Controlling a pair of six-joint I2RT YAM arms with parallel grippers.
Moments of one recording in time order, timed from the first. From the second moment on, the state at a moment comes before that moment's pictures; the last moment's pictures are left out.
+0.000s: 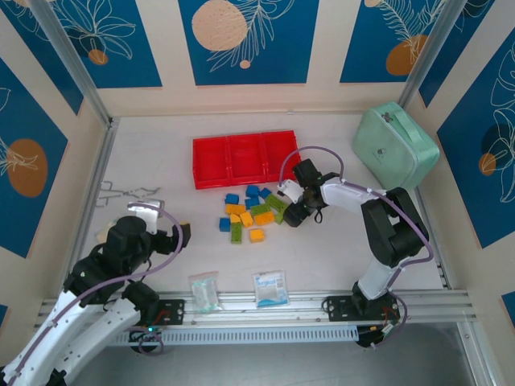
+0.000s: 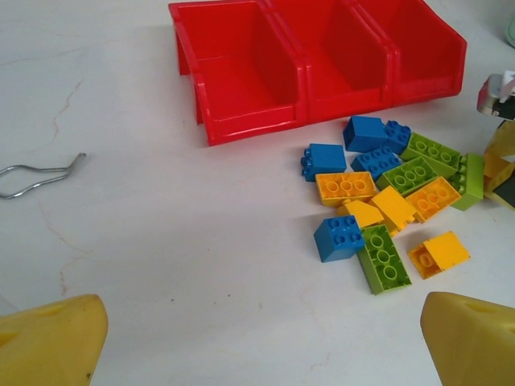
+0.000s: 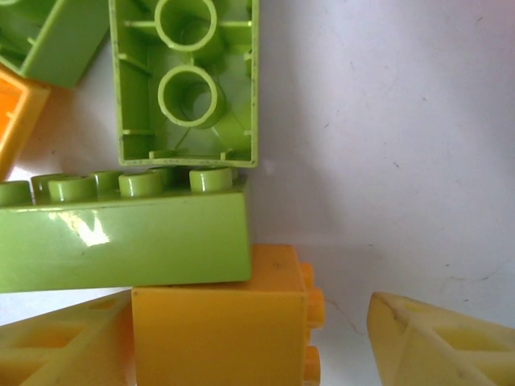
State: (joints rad) left arm -0.61 0.44 0.71 -0.85 -0.21 -0.31; right arm 0.45 1.71 0.99 -0.58 -0.10 -0.39
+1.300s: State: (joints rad) left arm -0.65 0.41 0.71 -0.85 -0.20 -0.31; right arm 0.45 1.42 1.26 -0.77 -0.24 -0.28
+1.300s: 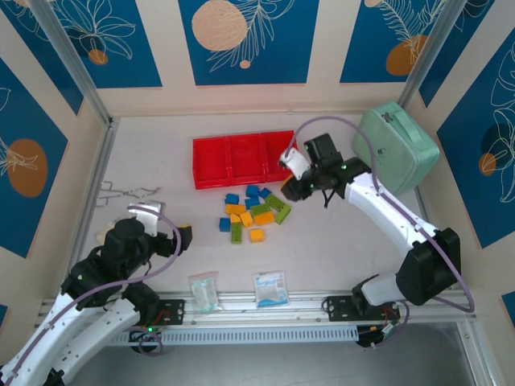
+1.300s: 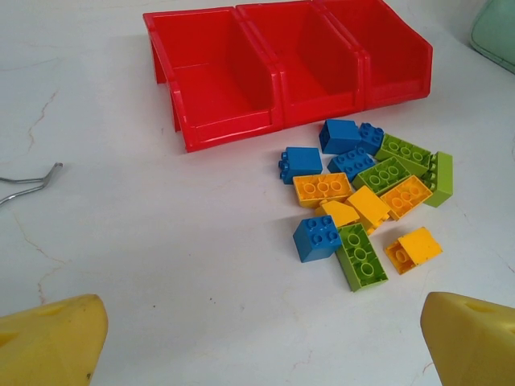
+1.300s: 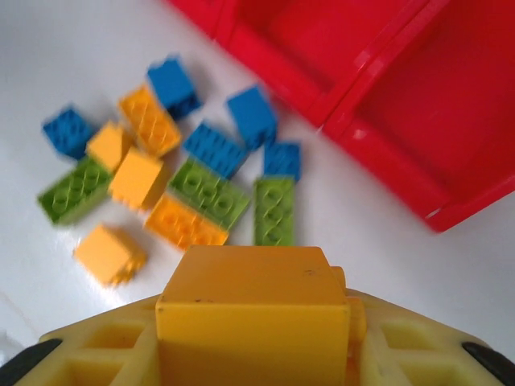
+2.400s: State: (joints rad) left arm -0.67 0.44 0.71 -0.85 -0.20 -0.31; right arm 0.29 2.27 2.03 -0.76 -0.34 -0.08
